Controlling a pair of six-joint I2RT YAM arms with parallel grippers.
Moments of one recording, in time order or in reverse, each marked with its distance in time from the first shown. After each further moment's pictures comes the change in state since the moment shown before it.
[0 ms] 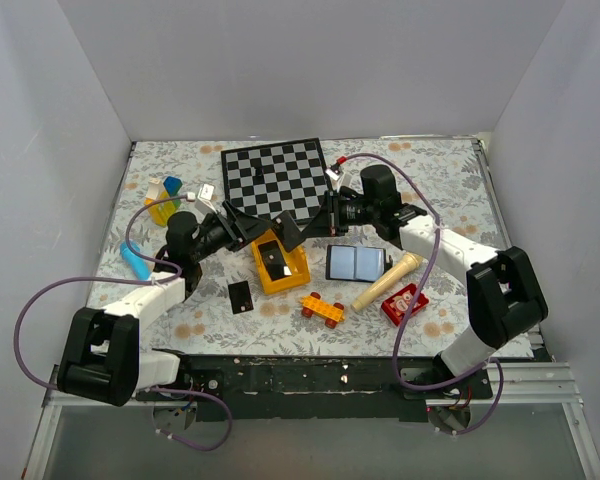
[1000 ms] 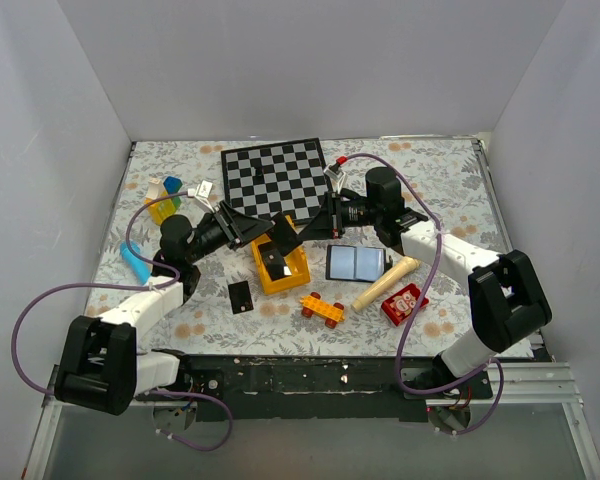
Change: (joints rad) left arm 0.000 -0.060 -0.012 0.130 0.105 -0.100; right arm 0.008 -0.034 -0.063 0.205 -0.171 0.080
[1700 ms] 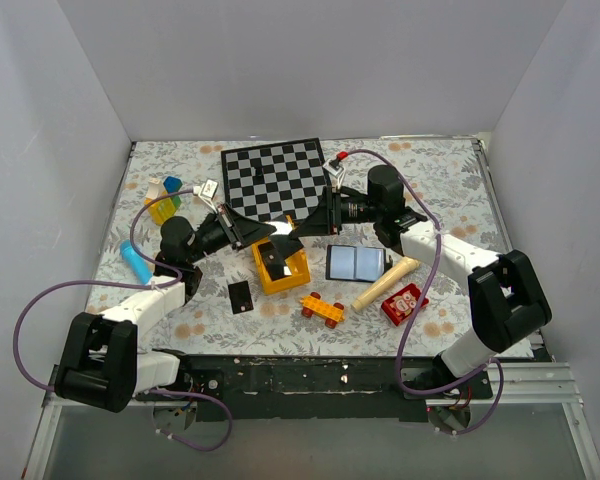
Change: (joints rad) left arm -0.023 0.018 -0.010 0.117 0.075 -0.042; right arm 0.003 0.000 0.000 0.106 -0.022 0.101
